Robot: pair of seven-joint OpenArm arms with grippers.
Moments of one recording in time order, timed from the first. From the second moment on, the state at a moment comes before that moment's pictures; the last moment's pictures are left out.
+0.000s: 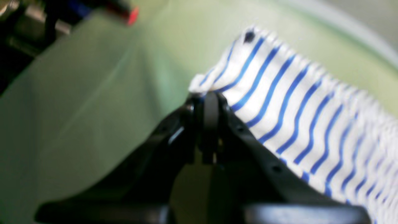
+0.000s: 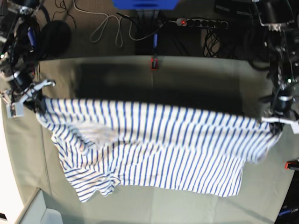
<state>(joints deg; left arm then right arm) 8.9 -17.9 -18.4 86.7 -31.7 3.0 17.6 -16.6 10.0 32.3 95.1 15.8 39.4 -27.4</state>
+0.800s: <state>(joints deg) 20.6 -14.0 -24.3 77.6 -31.9 2.5 16.7 -28.2 7.3 30.6 77.1 15.6 39.5 -7.1</state>
